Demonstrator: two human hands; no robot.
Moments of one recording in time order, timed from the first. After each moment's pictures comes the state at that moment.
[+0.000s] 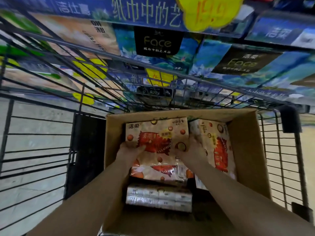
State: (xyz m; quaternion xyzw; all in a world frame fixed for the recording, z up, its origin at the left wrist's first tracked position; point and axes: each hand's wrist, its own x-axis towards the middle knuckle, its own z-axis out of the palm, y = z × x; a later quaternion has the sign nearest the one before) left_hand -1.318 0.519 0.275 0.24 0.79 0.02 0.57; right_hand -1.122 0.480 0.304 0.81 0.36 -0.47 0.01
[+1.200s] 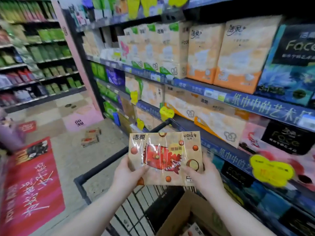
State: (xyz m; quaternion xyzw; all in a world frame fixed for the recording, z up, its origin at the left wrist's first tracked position) left_hand -1.409 0.383 0.639 0.28 0.79 0.48 0.26; right_hand -1.217 0.491 0.620 0.47 0.66 -0.49 -0.31
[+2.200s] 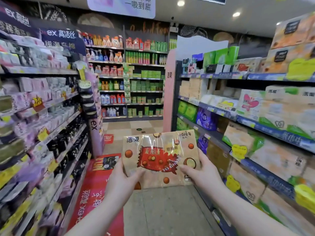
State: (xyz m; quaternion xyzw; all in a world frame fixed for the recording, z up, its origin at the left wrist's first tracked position) left_hand -1.861 0.086 0.729 0.17 0.80 0.57 0.00; right_hand -1.741 0.276 0.762 0.21 0.80 -0.50 -0.25
